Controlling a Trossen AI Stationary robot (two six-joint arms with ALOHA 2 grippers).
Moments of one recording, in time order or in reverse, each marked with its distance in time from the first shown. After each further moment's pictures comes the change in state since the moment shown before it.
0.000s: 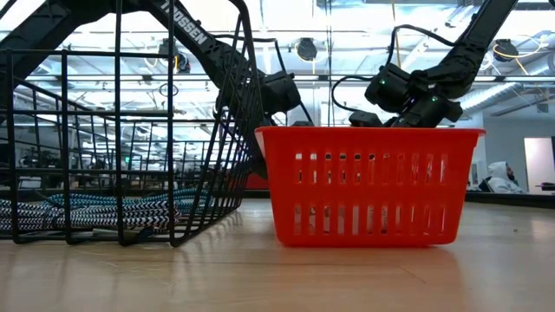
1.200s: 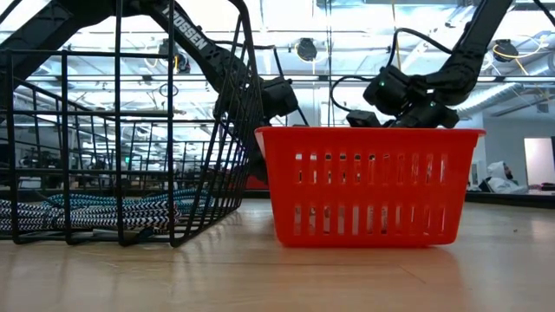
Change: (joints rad) left arm 0.011 0.060 0.001 0.017 0.047 -0.020; right arm 0.020 0.050 -0.006 0.162 -0.073 0.033
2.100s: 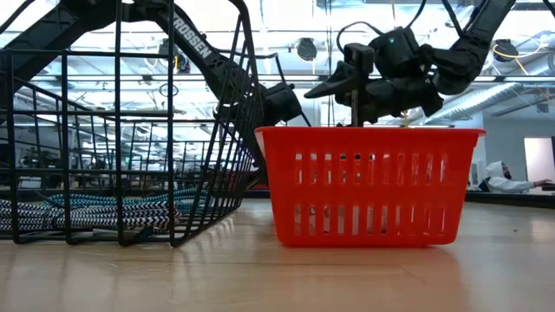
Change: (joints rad) left arm -0.006 0.010 -0.002 0.084 0.040 -0.047; right arm 0.081 -0.030 0.013 0.330 -0.029 -0.035
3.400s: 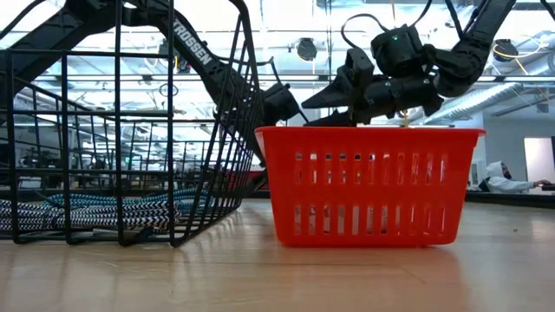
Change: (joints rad) left arm 0.040 0.002 0.000 0.158 0.061 -0.017; right arm -0.004 0.006 -0.007 0.114 0.099 -0.285
